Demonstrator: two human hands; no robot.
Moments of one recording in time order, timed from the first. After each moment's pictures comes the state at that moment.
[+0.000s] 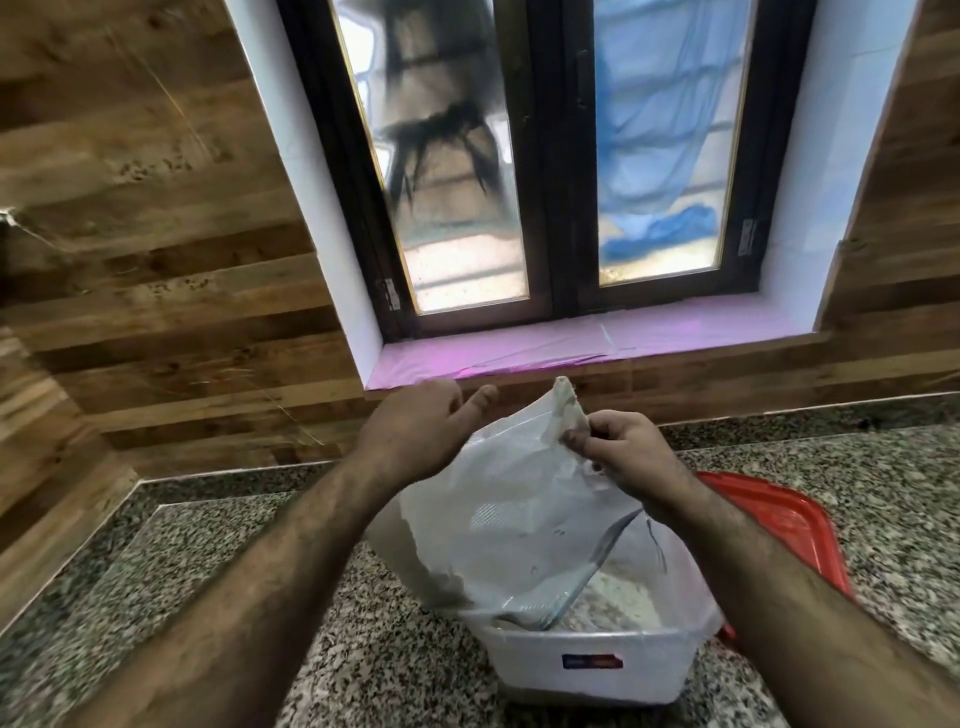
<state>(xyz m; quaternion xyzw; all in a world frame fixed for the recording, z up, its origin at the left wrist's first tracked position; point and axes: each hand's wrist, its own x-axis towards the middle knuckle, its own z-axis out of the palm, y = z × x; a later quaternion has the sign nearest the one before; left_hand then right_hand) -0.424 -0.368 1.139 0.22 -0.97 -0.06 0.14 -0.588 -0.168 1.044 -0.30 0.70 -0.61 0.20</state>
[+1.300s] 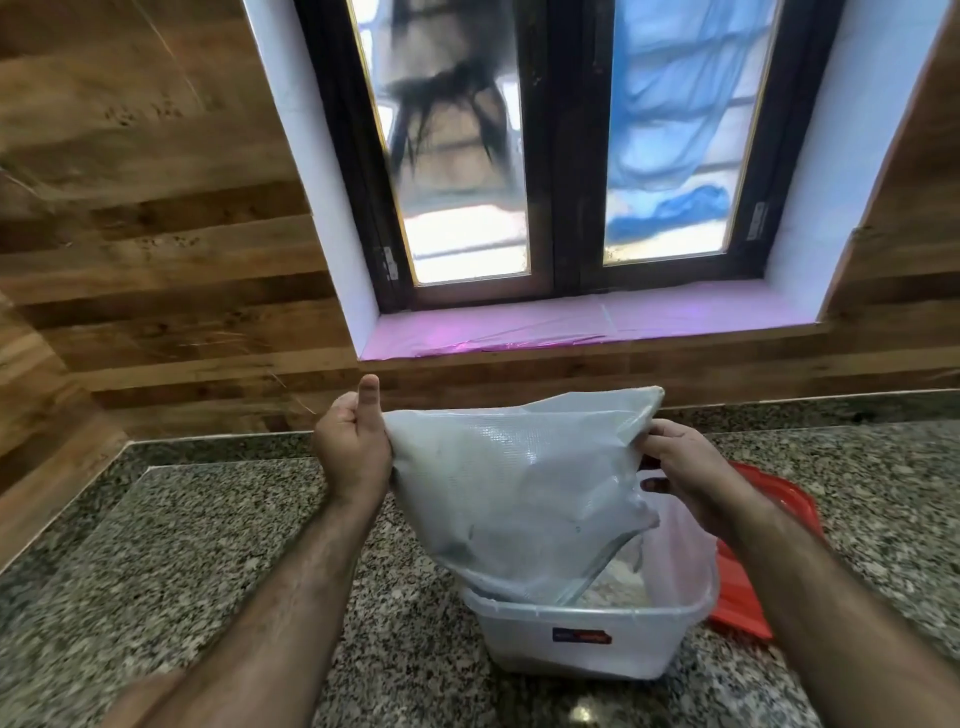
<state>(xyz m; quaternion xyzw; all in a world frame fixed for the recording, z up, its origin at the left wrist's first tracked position) -0.406 -0.412 1.030 0.31 -0.68 -0.38 0.55 -0.609 -0.119 1.020 -0.16 0.69 -0.64 0.28</state>
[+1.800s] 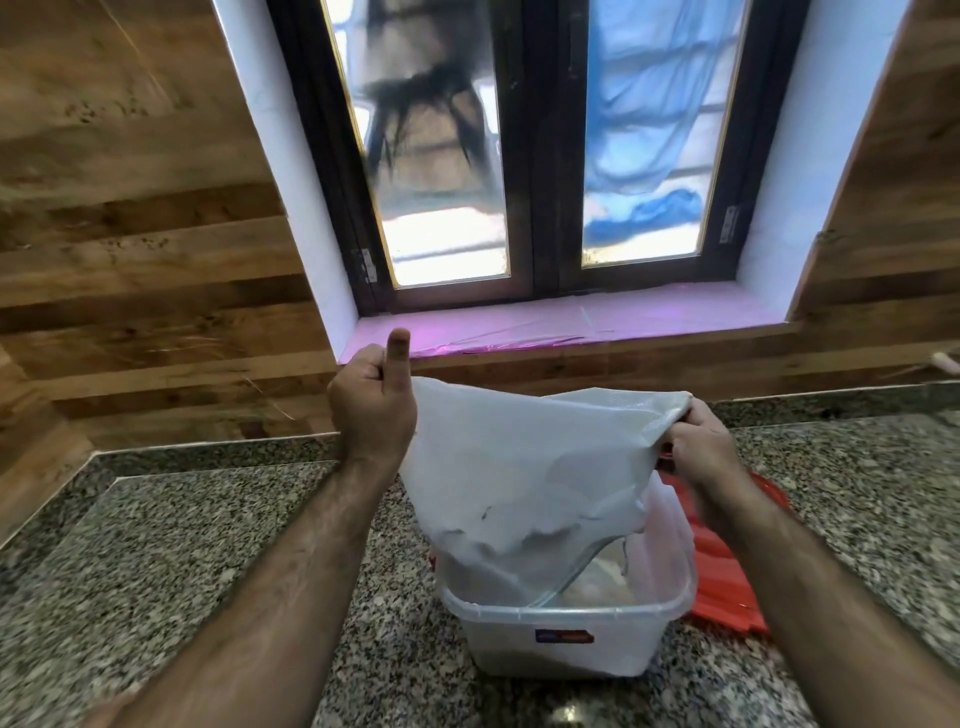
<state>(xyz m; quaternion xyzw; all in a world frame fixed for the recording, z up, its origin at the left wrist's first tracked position) -0.449 -0.388 1.077 0.20 -0.72 -0.32 0.58 -0.618 -0.105 1.022 -0.08 0.66 -0.73 0.15</state>
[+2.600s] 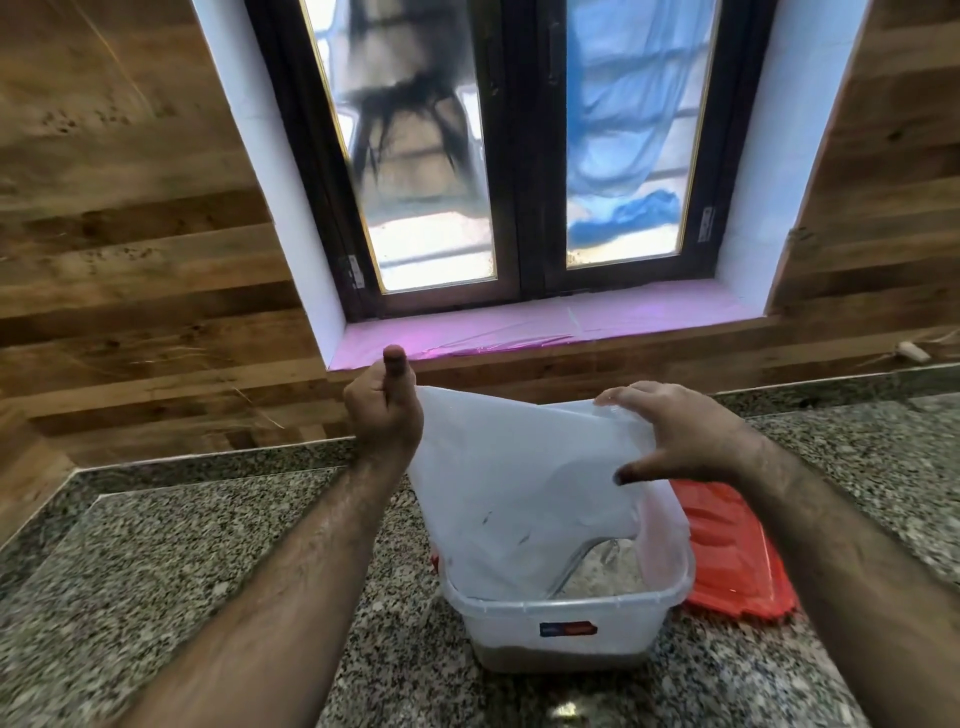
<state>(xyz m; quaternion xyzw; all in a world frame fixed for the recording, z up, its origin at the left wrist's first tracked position) -0.461 -0.384 1.065 0.14 -0.70 -0.40 0.57 -0.638 -0.086 1.065 -0.49 0.86 -0.15 0.01</state>
